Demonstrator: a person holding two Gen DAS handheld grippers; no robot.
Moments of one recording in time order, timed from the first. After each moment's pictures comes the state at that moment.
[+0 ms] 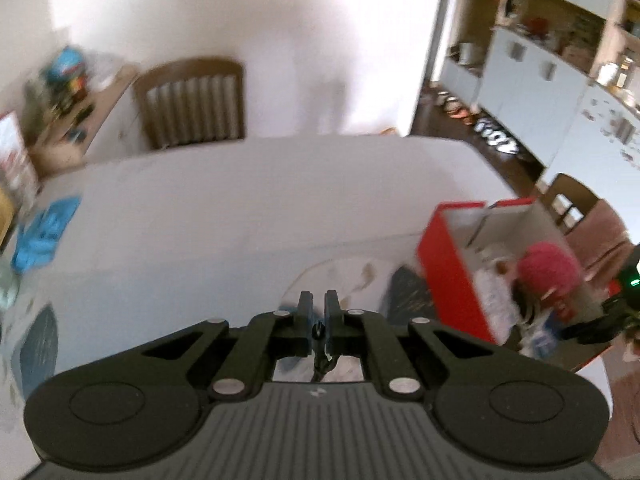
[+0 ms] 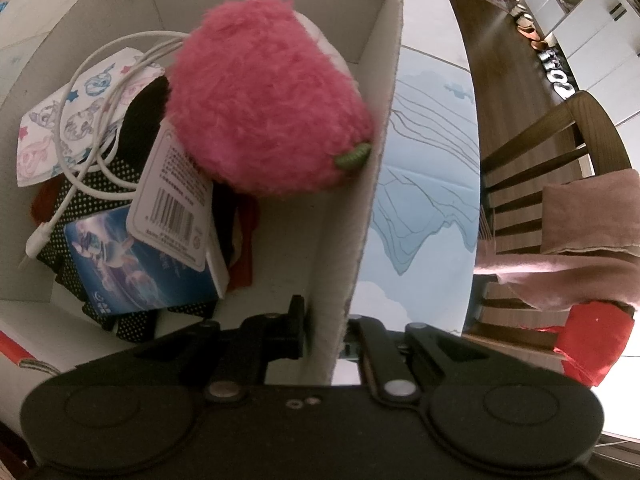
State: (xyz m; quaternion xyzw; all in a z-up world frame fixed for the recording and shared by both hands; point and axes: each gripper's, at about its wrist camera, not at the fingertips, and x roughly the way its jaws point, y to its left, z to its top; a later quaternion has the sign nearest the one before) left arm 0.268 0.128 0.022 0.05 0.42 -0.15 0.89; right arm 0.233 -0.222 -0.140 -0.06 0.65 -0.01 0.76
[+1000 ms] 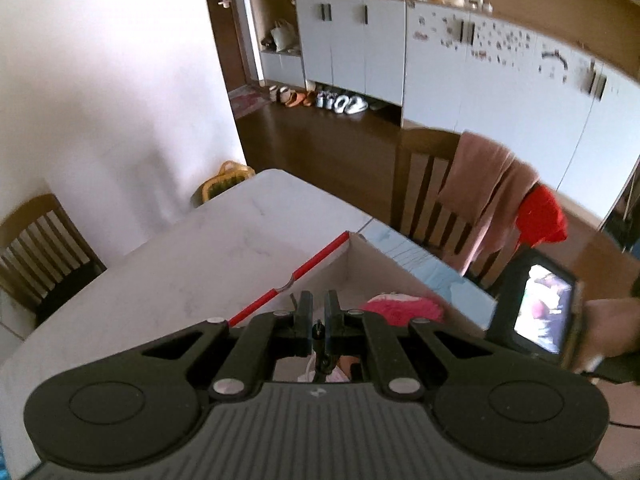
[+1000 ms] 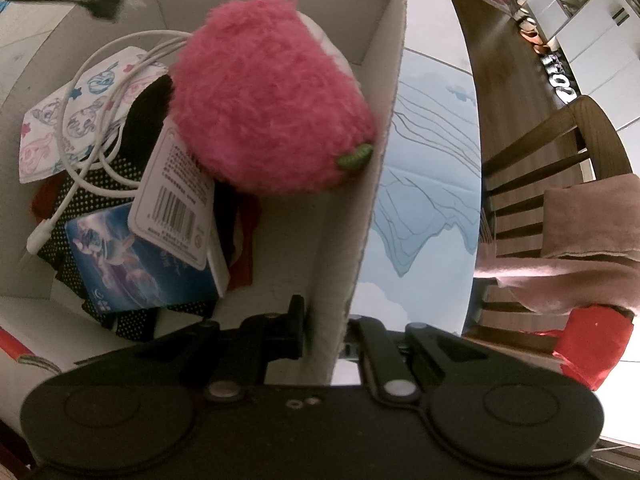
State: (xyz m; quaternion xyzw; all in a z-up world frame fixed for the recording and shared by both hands) left arm 0.291 -0.120 0.042 0.22 0.36 -0.37 0.83; right arm 0.233 -0.222 -0.139 -0.07 0.65 -0.01 0.76
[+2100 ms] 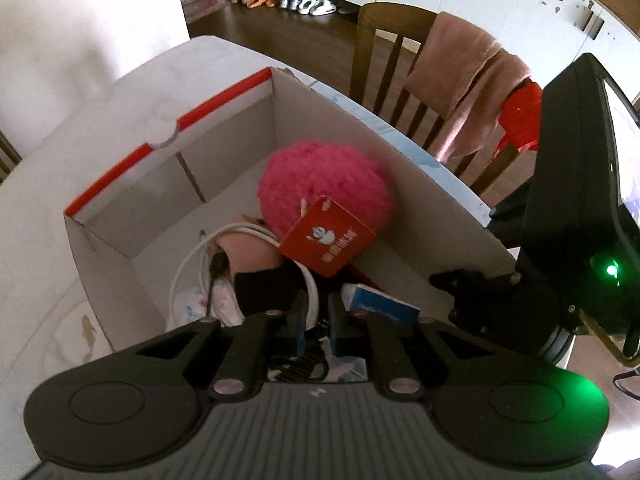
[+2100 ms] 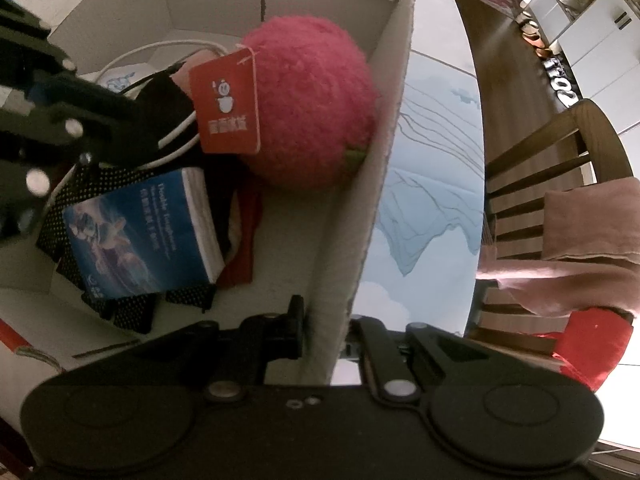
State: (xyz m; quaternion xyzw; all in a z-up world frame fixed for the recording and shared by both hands) left arm 0.275 -0.155 -0.088 0.23 0.50 -0.38 0.74; right arm 0.229 -0.217 -0.137 -0.07 0.64 0.00 0.76
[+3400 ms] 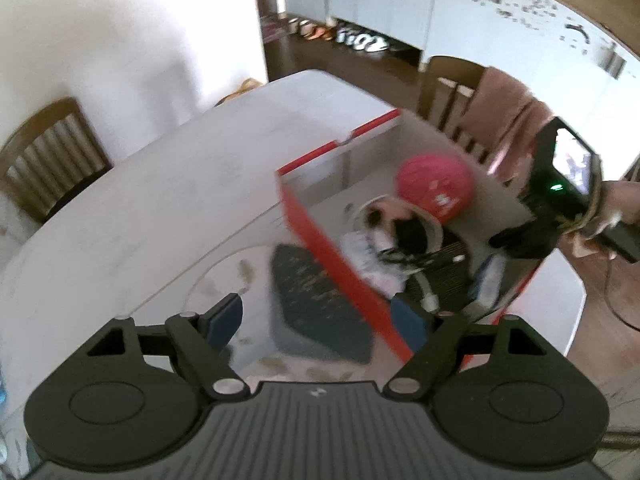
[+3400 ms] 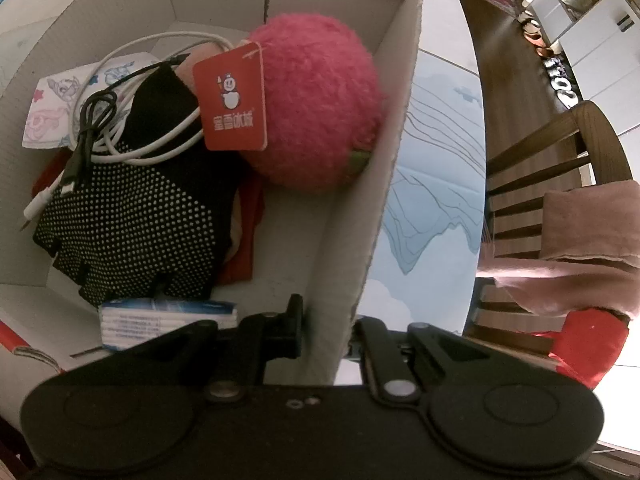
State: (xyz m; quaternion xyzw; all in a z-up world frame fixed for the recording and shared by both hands) left arm 0.282 0.020 0.014 0.21 0.46 -0.33 0.80; right arm 0.230 -0.214 -0.138 -0.08 0.65 0.00 0.76
